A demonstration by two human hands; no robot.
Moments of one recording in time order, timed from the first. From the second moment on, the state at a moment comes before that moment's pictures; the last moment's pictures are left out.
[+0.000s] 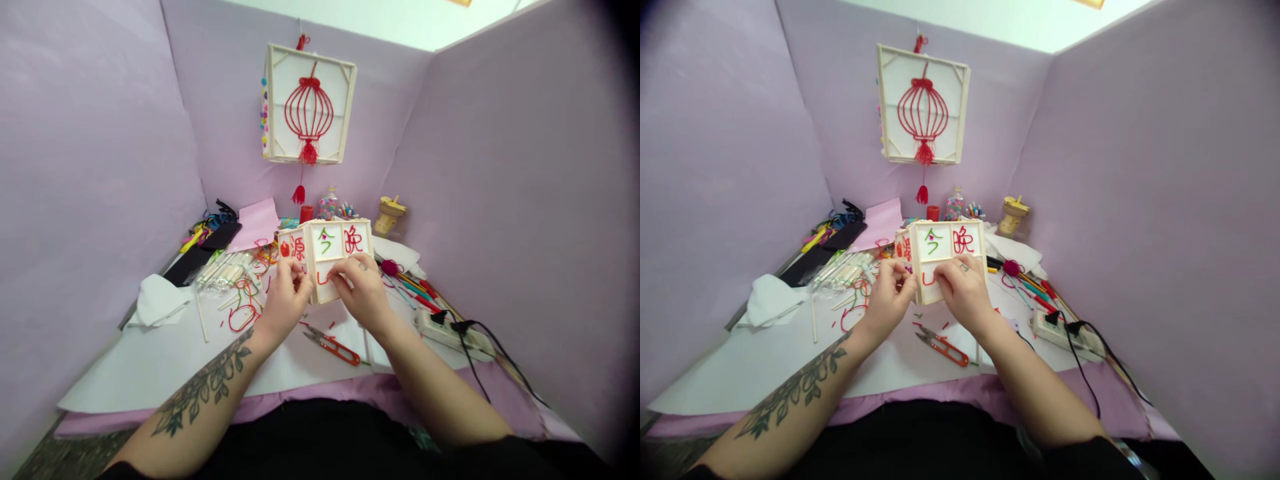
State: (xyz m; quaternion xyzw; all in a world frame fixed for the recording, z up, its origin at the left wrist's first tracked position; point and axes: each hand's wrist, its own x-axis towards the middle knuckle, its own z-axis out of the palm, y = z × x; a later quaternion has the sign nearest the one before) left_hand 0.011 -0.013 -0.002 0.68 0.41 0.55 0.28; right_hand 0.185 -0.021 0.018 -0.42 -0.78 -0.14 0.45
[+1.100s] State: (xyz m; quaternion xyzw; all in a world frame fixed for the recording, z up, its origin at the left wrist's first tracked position) left_hand 0.012 -0.013 -0.003 0.68 0.40 0.55 0.28; right_hand 0.184 -0.030 0.003 -0.43 -0.73 -0.14 0.51
